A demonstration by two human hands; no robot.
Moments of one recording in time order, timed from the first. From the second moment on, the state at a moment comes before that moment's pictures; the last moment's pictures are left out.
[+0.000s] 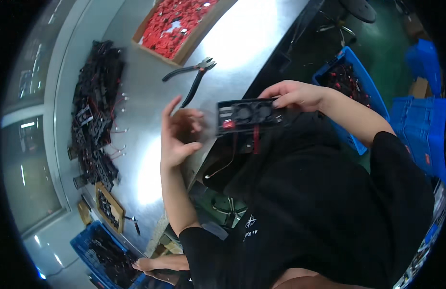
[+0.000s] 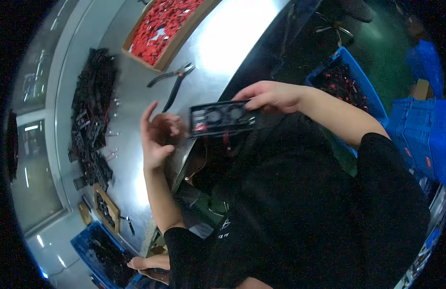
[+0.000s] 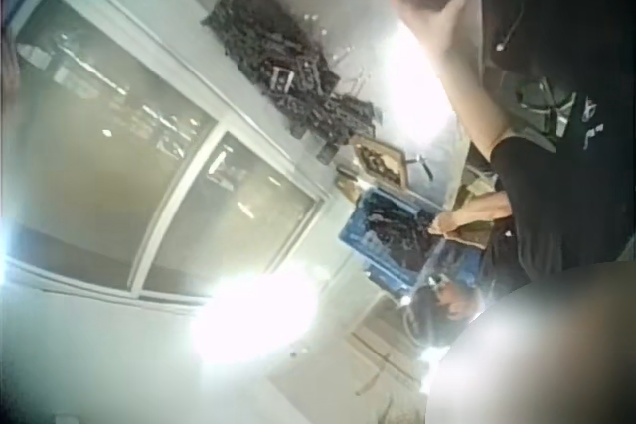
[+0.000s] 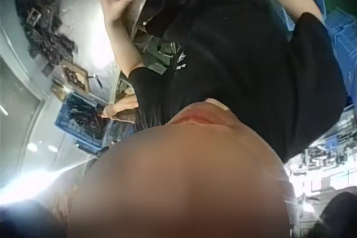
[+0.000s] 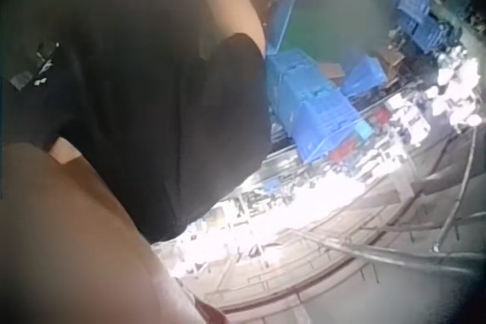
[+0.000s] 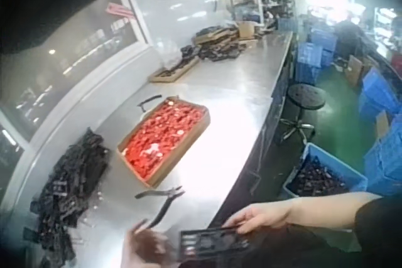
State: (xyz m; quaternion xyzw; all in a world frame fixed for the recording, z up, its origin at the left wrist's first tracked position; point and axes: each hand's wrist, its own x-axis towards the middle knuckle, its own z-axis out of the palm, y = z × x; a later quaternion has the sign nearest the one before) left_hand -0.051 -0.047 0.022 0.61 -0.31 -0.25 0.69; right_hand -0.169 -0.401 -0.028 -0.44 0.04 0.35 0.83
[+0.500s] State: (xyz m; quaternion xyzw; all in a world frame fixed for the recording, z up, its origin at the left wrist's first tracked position) left_hand -0.051 -0.031 0.022 0.75 -0.17 -0.22 0.60; right_hand -0.445 -0.660 -0.309 -0.29 0.62 -0.03 0.73
